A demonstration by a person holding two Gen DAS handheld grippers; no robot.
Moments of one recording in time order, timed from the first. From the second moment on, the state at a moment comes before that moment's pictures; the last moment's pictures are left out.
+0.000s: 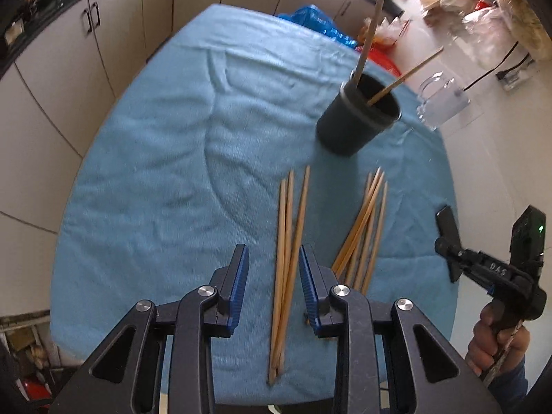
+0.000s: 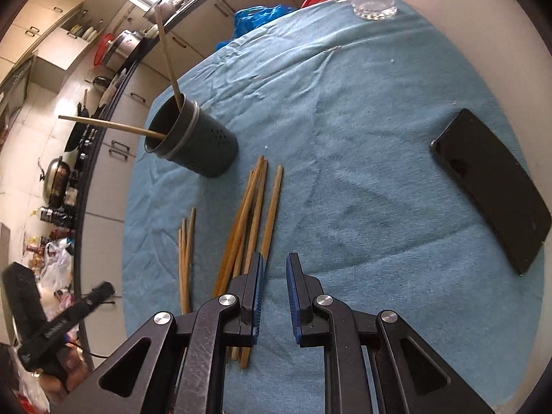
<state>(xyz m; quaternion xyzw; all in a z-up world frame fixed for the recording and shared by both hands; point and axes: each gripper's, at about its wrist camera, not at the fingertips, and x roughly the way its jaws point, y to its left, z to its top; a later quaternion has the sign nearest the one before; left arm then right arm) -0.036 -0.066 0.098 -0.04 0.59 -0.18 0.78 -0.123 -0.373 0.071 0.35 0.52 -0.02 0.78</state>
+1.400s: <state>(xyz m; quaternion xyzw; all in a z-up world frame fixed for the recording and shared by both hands) 0.038 -0.081 0.017 -0.01 0.67 -0.24 0.70 -0.105 -0.384 0.063 0.37 0.51 -0.09 0.77</state>
